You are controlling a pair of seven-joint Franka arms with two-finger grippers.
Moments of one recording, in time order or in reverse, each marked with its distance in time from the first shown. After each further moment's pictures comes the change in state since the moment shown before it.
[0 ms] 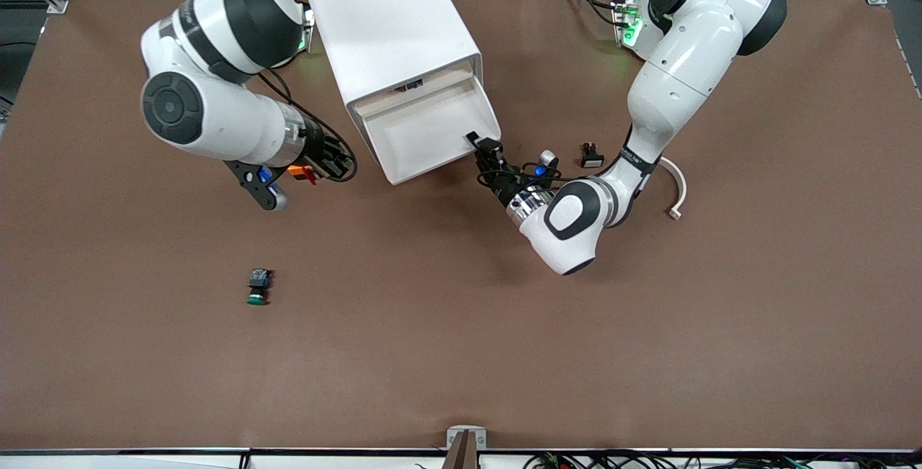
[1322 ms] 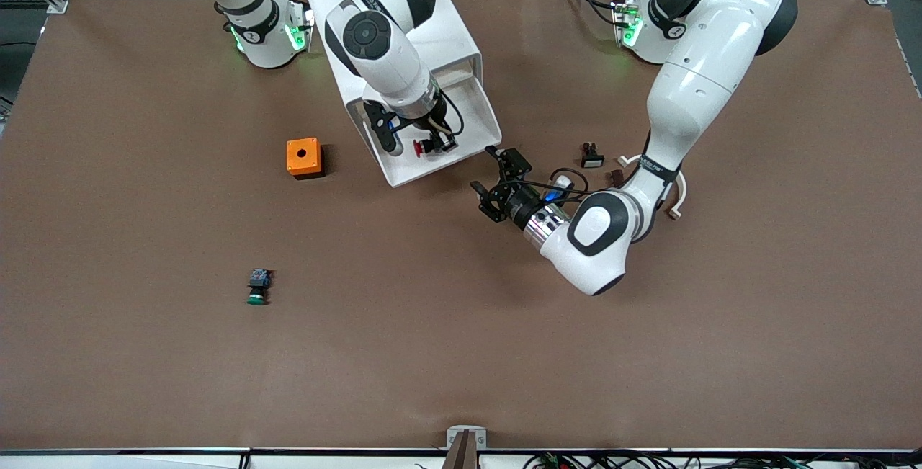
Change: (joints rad) left arm 0.041 -0.005 0.016 0.133 0.049 0.011 0.490; right arm 0.371 -0.008 0.002 -0.363 0.000 0.692 0.465
